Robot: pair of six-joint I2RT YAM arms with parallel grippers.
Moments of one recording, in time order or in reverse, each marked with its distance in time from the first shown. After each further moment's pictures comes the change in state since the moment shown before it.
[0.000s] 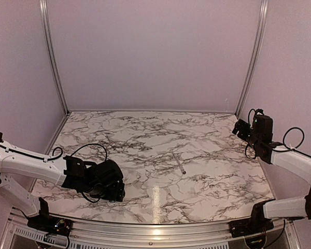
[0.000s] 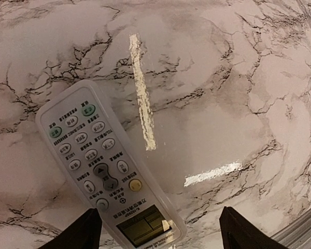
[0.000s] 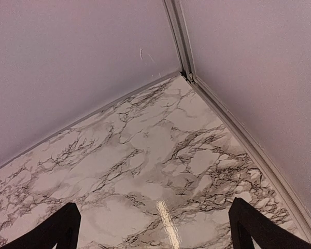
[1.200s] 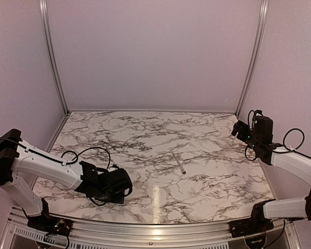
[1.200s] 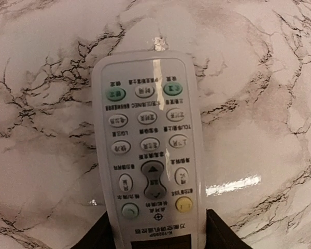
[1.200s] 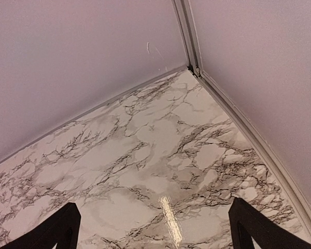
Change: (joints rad) left arm -0.042 0.171 0.036 0.012 -0.108 -0.086; right arm 0.000 -0.012 -0.016 -0.003 -0.039 -0.003
